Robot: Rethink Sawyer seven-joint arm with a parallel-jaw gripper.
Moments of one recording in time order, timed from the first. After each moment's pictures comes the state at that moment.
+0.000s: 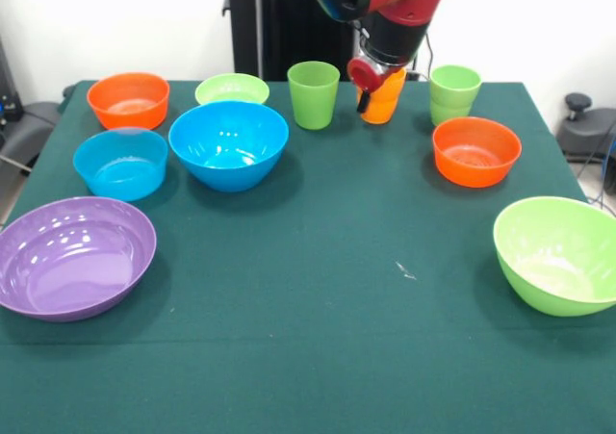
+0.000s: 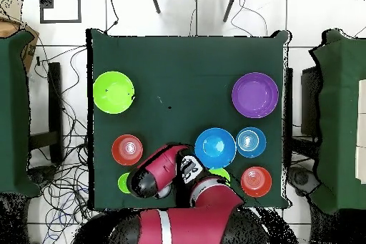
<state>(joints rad) -0.22 -0.50 0.26 1.94 -0.79 0.54 1.57</state>
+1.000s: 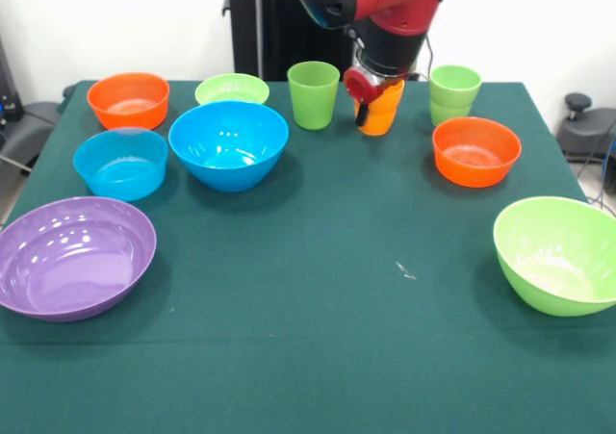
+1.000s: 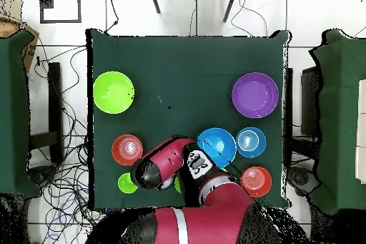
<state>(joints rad) -0.26 -0.50 0.28 1.89 -0.77 0.55 1.57</state>
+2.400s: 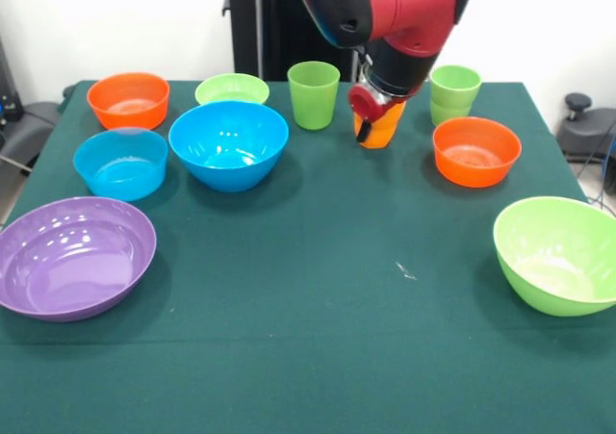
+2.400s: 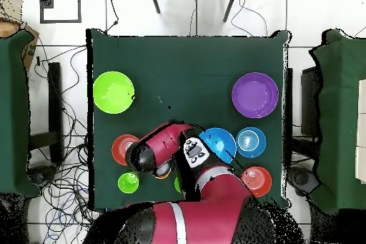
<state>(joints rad) -0.26 -0.47 0.33 1.77 -0.76 0.72 1.57</state>
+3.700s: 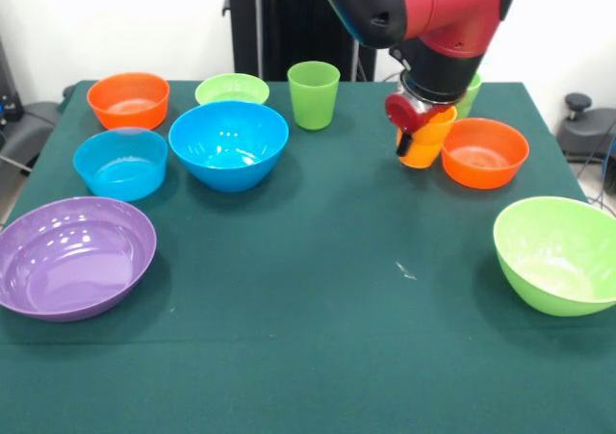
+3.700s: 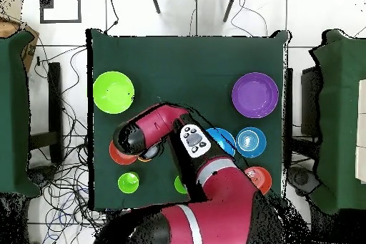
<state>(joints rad) -0.30 -0.52 0.46 1.69 -0.70 0.81 1.57</state>
